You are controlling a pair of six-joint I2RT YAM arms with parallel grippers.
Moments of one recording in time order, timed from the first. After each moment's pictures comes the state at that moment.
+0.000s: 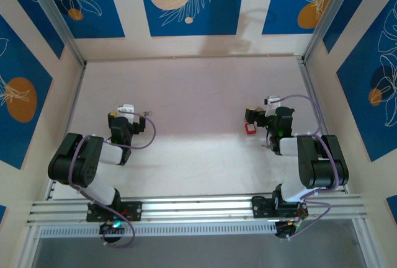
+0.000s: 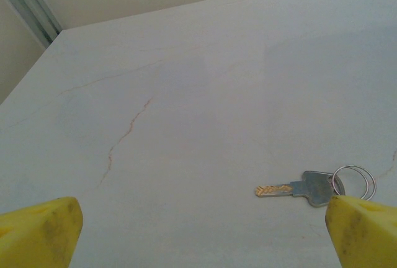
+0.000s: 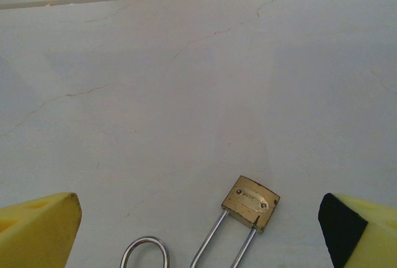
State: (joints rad) left arm -0.16 1.59 0.33 0.92 -0.26 0.10; right arm 0.00 1.52 0.40 0.71 -0.18 0.06
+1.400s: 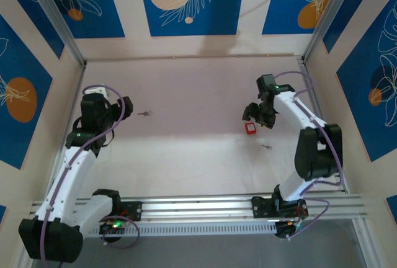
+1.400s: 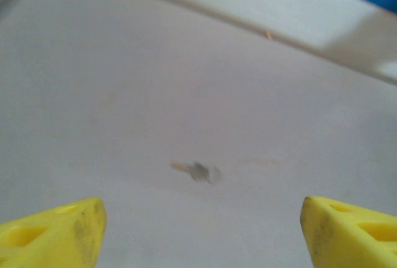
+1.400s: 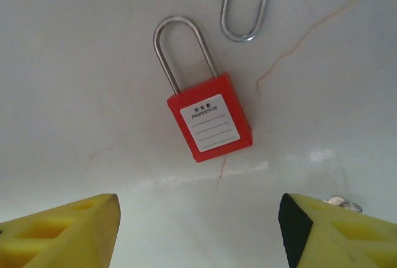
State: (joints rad) left arm -0.10 0.95 0.85 -0.47 -0.01 -0.41; right arm 0.17 1.65 1.22 -0.98 -0.07 0.45
